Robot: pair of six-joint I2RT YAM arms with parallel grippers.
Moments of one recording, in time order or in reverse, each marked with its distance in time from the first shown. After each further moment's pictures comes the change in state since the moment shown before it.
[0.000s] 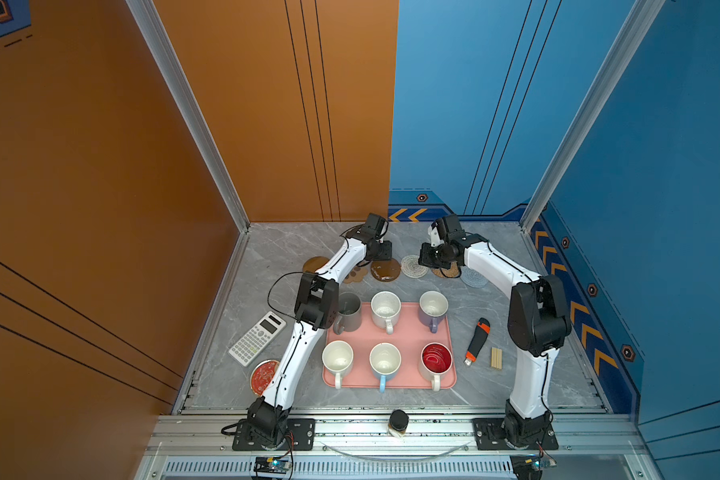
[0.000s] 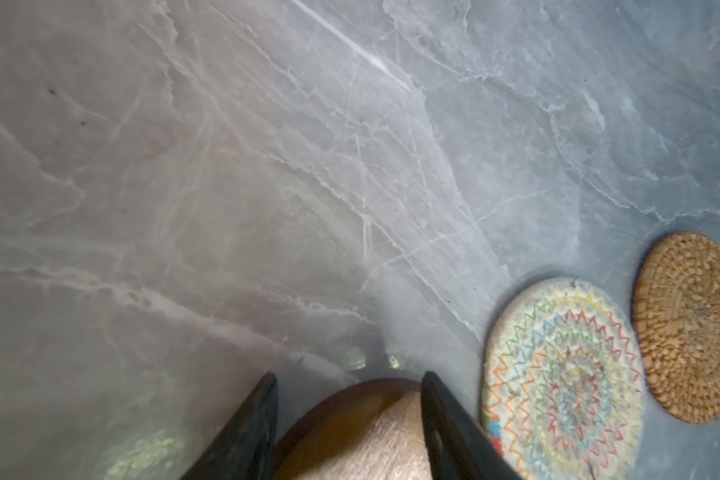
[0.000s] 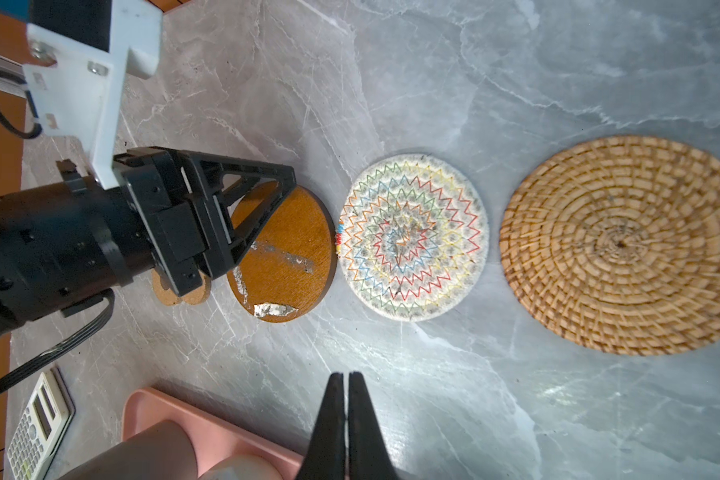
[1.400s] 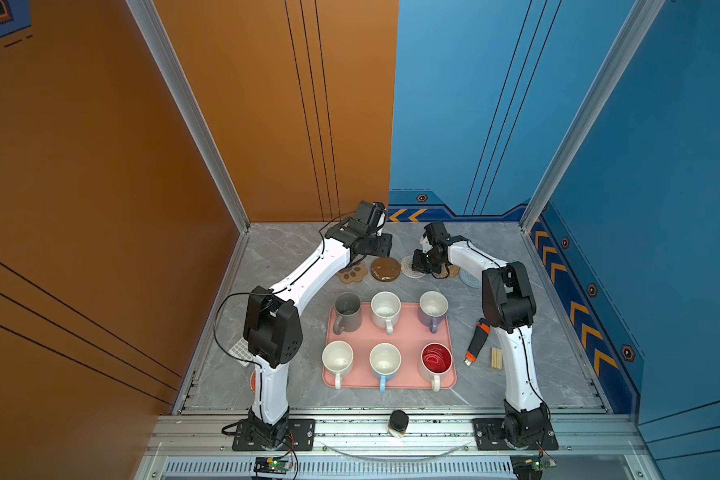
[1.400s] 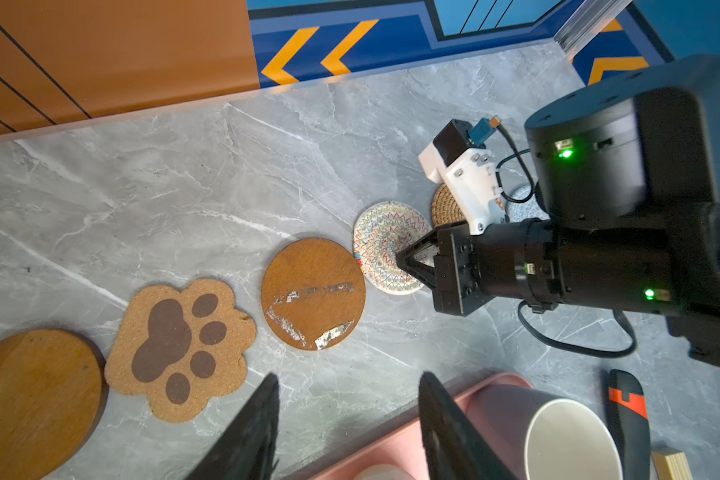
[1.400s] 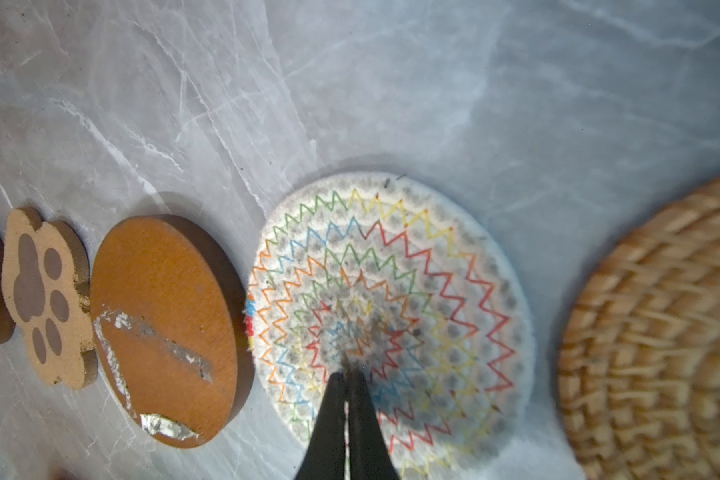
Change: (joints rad) left arm -0.096 -0.743 -0.652 0.092 -0.098 0.095; right arm -0.013 0.333 0.230 -0.044 -0.032 0.003
